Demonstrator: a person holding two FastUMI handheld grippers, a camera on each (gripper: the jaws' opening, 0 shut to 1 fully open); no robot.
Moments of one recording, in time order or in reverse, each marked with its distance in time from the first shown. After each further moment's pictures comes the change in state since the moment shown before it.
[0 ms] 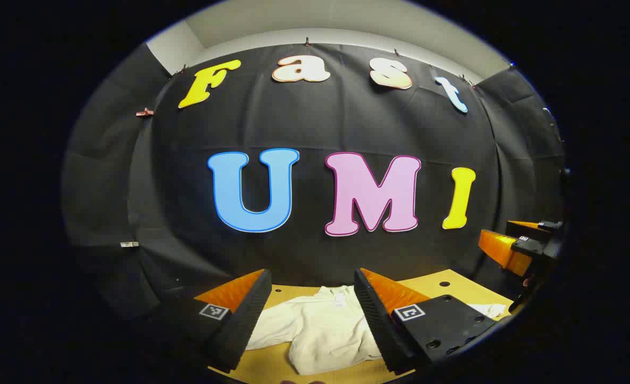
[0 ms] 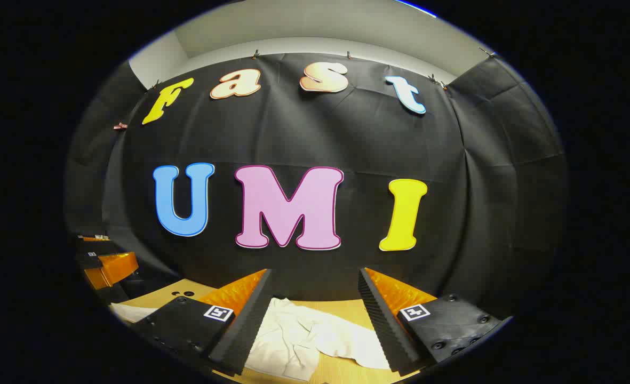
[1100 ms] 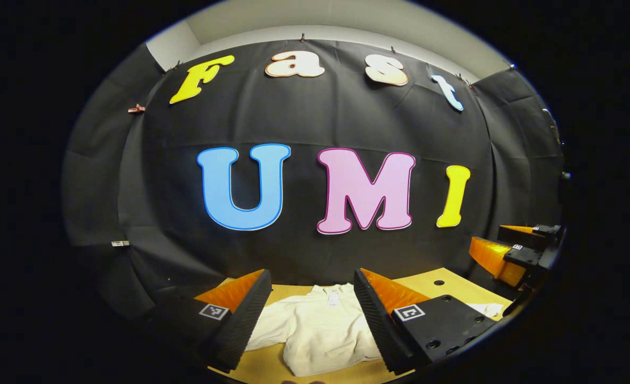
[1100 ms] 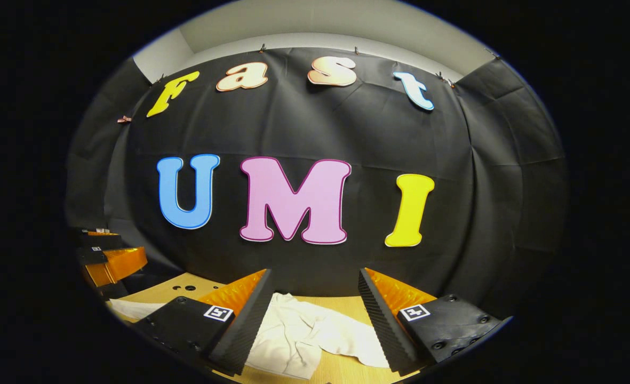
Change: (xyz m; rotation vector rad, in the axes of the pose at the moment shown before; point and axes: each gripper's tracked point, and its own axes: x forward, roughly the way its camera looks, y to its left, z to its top) left arm 0.011 -0.006 -0.008 -0.002 0.024 -0.034; right arm 0.005 0.009 -0.017 -0.025 0.047 0.020
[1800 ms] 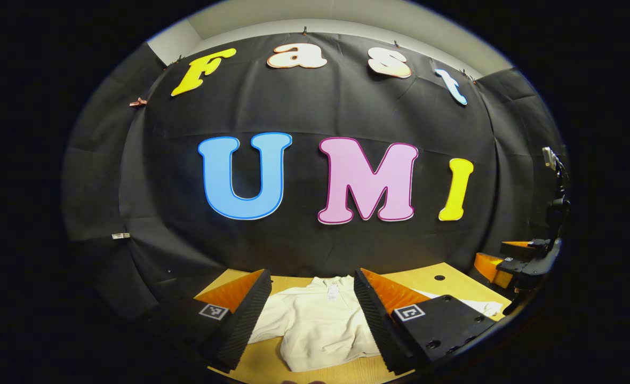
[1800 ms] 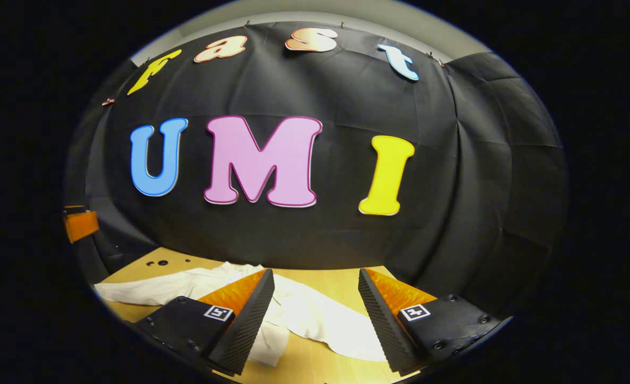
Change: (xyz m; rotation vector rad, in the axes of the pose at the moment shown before) left arm 0.002 -0.002 -0.021 -0.014 0.062 0.017; right arm 0.019 -0.086 -0.081 -0.024 0.200 -0.122
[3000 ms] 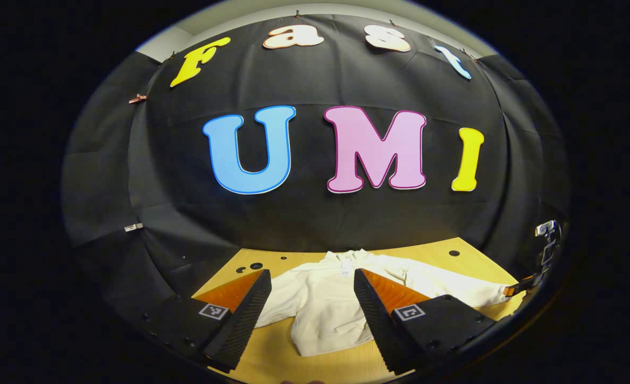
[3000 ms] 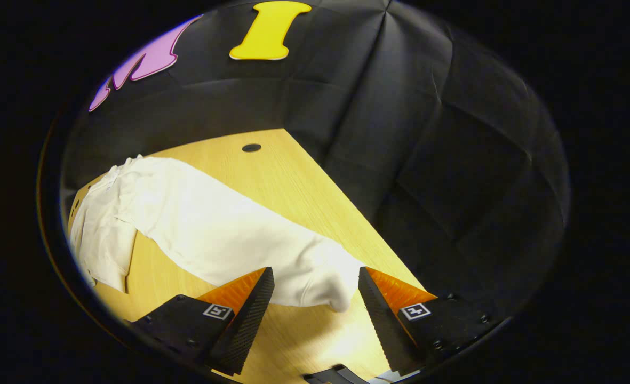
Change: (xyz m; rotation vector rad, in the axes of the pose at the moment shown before) left arm -0.005 0.005 -0.046 0.044 0.144 0.088; right arm -0.009 -0.218 -0.285 0.082 0.684 -0.363
